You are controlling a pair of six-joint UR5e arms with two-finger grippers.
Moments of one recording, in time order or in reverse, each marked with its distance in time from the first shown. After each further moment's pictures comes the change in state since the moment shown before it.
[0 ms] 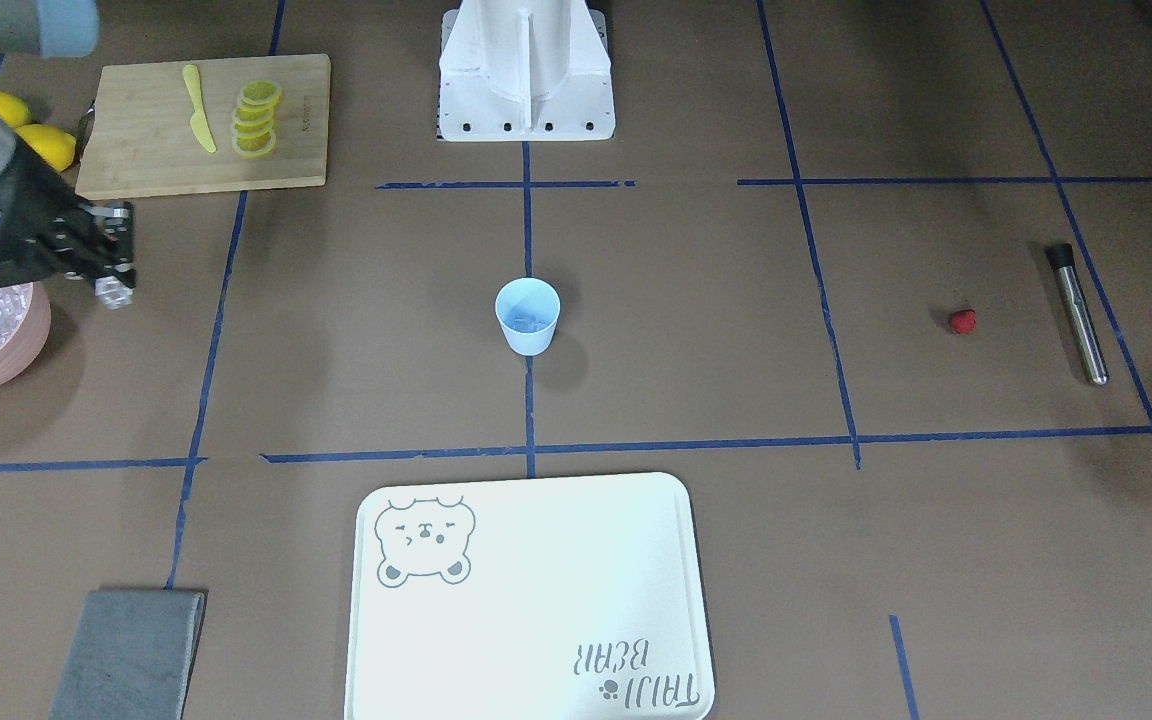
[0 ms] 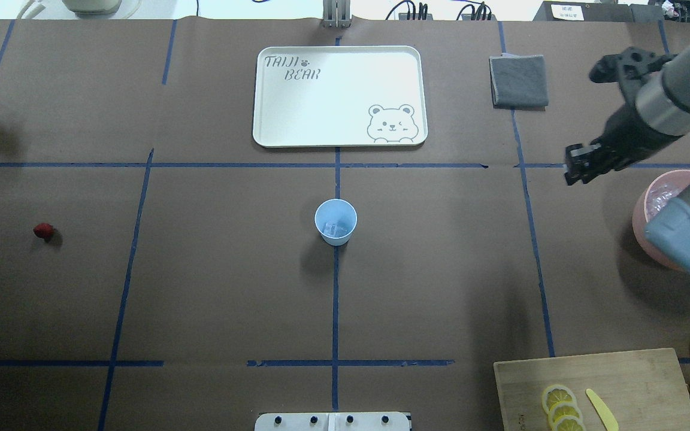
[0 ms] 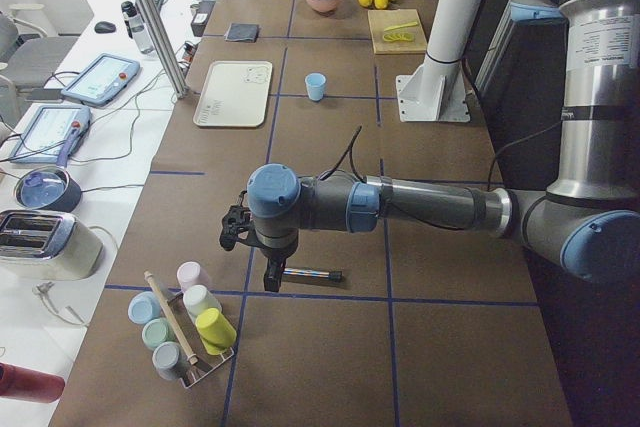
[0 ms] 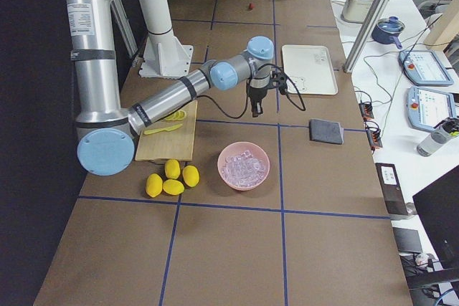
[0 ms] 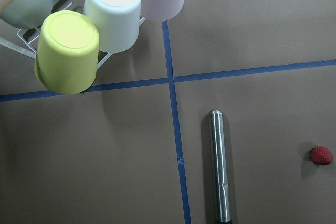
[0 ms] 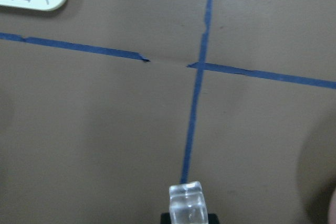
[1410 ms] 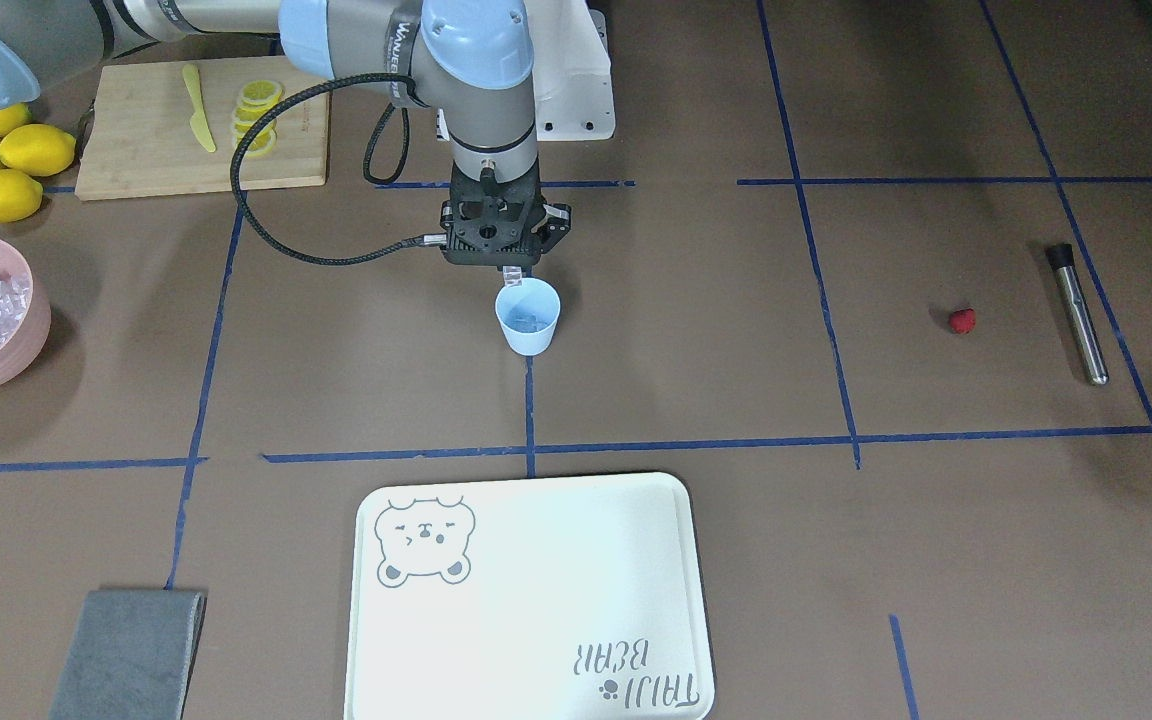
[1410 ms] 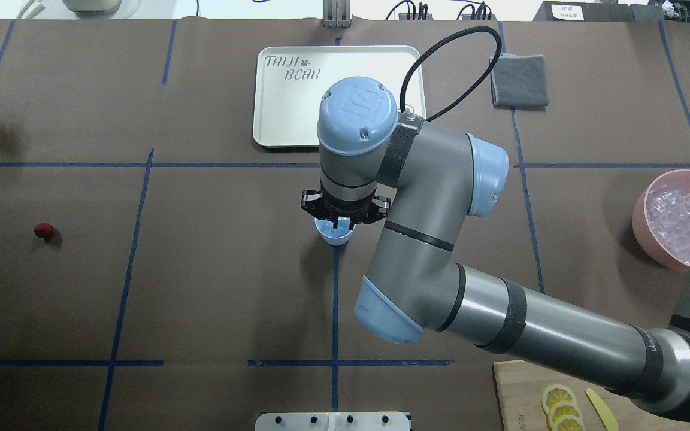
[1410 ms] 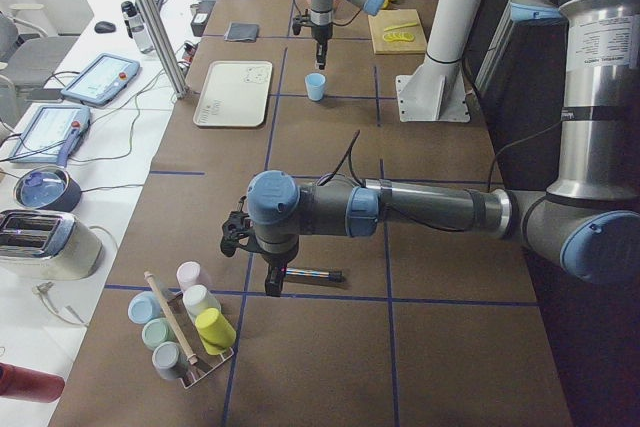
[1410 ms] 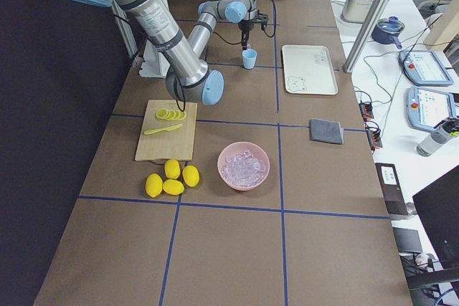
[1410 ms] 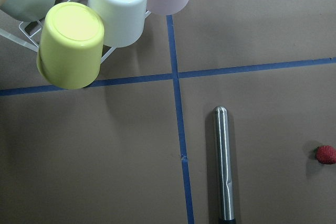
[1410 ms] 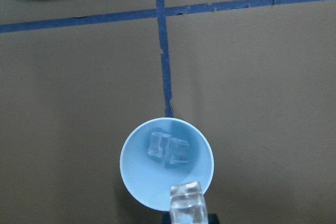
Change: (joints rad) left arm 0.000 0.001 0.012 -0.001 0.001 0.001; right arm -0.402 0.564 -0.376 -0.022 -0.274 0.577
